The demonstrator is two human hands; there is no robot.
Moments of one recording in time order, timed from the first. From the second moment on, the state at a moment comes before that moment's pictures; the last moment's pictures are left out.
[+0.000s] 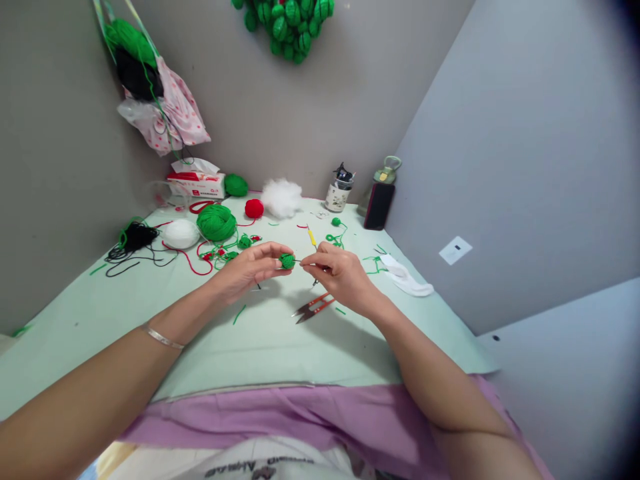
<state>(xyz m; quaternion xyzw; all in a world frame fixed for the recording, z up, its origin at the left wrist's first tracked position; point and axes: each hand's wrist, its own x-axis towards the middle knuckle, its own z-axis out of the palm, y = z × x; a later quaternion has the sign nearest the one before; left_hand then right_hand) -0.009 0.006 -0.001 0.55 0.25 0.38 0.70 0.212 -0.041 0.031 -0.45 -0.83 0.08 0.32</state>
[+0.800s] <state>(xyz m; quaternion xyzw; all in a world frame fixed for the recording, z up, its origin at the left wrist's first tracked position) 0.000 -0.001 -0.008 0.57 0.28 0.41 0.65 0.203 -0.023 0.013 -0.45 -0.70 0.35 0.44</state>
